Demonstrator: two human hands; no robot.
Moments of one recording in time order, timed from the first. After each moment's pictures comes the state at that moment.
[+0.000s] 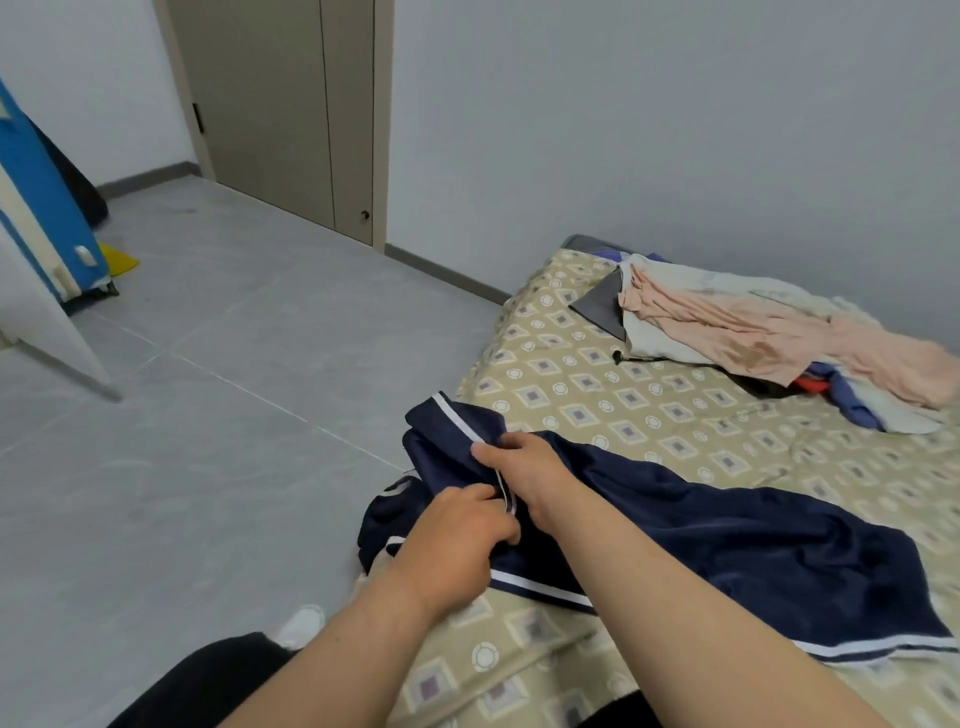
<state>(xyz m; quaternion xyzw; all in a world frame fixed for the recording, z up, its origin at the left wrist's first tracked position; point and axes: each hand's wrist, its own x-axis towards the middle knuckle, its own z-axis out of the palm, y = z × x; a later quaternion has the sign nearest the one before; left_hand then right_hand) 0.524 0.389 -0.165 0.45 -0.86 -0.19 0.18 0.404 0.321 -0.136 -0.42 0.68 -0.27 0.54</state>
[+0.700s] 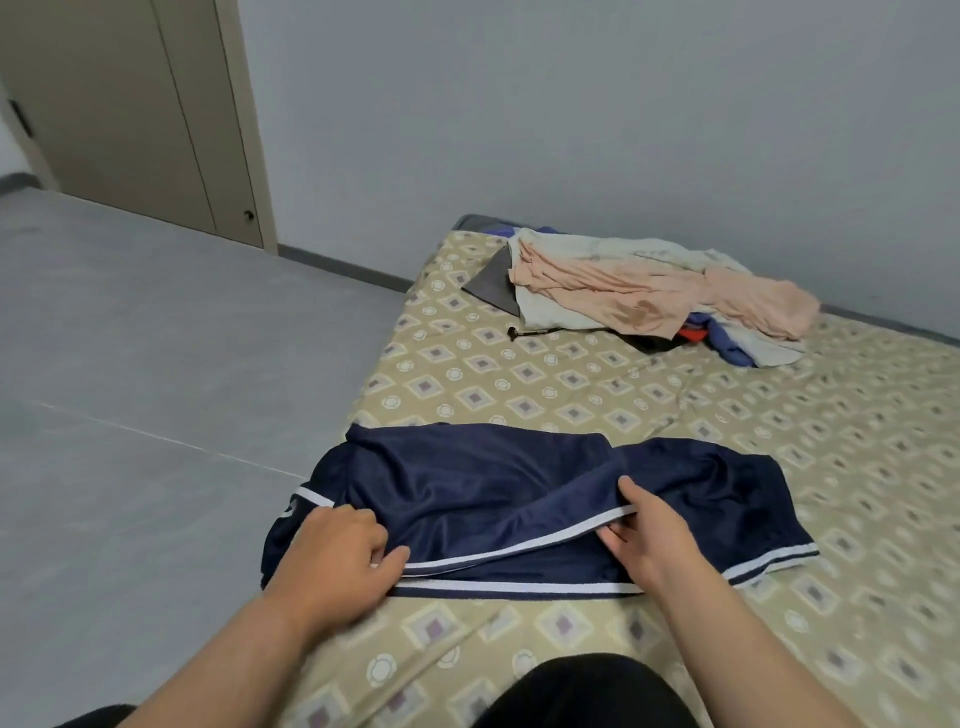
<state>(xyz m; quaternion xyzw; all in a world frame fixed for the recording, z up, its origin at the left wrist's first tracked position) 0.514 0.381 -0.189 0.55 -0.81 -0.17 0.08 0.171 0.398 -0.161 -0.01 0.65 -0.56 0.51</state>
